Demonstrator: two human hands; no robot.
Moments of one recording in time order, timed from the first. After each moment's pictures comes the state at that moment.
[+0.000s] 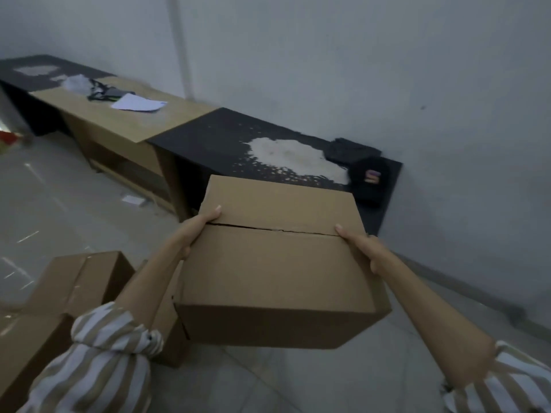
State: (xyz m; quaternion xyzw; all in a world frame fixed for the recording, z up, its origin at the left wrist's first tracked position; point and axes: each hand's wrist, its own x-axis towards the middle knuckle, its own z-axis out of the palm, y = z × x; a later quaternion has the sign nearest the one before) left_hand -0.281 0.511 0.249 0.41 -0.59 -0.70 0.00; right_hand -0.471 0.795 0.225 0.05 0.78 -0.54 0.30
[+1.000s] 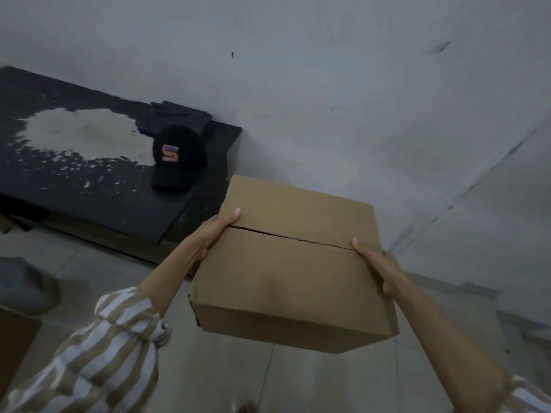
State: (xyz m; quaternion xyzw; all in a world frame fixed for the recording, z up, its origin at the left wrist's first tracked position) left_hand -0.739 0.955 0.140 0.30 -0.65 -0.68 -0.14; right_hand -0.804 1.306 0.149 0.22 0.75 -0.59 0.22
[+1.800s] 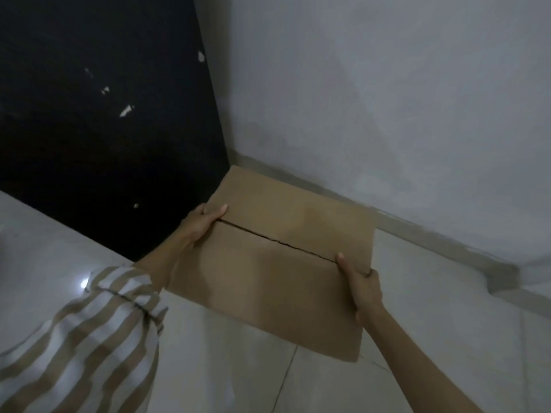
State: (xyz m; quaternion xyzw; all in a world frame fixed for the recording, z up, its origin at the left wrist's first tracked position) left_hand -0.959 0.877 -0.389 0.45 -0.71 -0.53 -0.10; right_hand -1.014 1.206 -0.401 0.25 0.79 -0.51 0.25
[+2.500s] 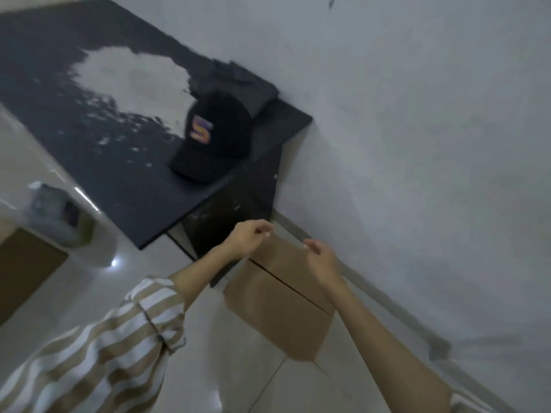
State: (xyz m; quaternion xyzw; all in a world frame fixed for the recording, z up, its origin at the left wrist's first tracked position) left_hand -0.887 0.920 0.011 0.30 -0.84 -0.46 -0.06; right_hand -0.968 1.082 0.010 -0.11 0.86 -0.40 0.29
